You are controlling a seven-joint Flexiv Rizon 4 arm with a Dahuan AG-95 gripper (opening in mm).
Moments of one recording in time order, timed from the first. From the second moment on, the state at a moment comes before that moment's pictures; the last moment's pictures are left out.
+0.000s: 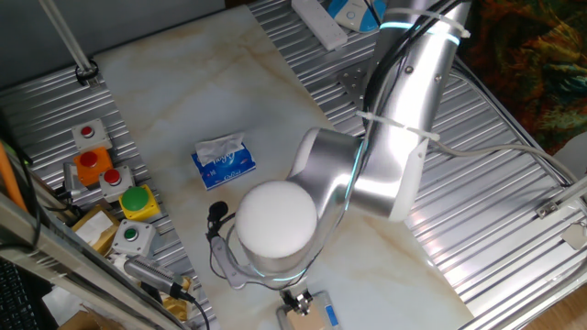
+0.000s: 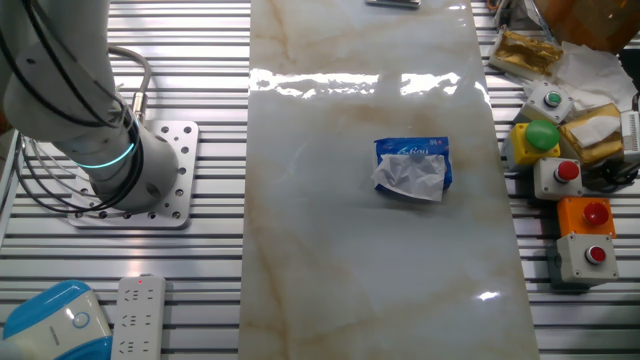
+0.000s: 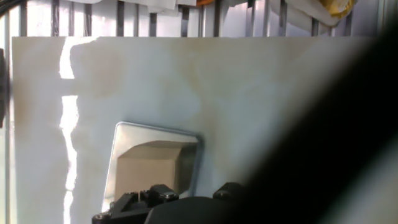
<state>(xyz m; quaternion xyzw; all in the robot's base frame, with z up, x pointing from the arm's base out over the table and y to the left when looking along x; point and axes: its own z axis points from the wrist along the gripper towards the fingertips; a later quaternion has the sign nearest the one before) 0.547 0.397 0.105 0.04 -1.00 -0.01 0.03</state>
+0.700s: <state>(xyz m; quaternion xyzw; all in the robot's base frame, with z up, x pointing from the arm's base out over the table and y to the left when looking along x) 0.547 0.343 0.116 0.08 -1.00 -0.01 0.02</state>
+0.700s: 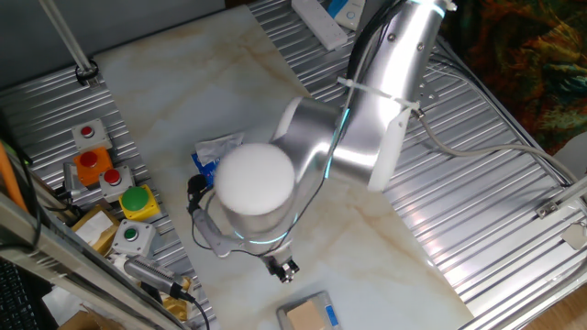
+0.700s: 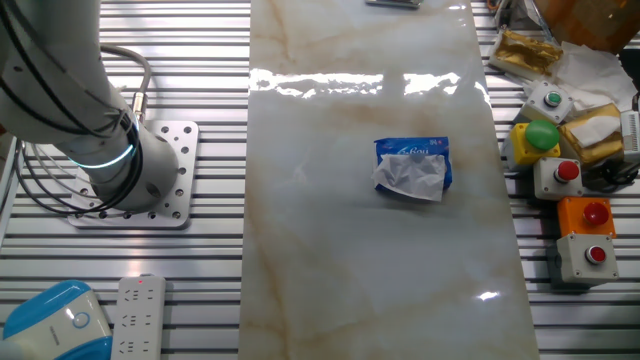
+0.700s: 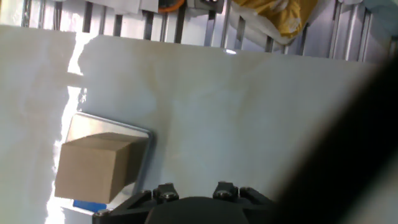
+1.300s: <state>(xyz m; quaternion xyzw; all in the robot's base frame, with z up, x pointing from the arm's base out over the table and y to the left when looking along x) 0.535 0.345 0.114 0.07 -1.00 -0.01 0.02</state>
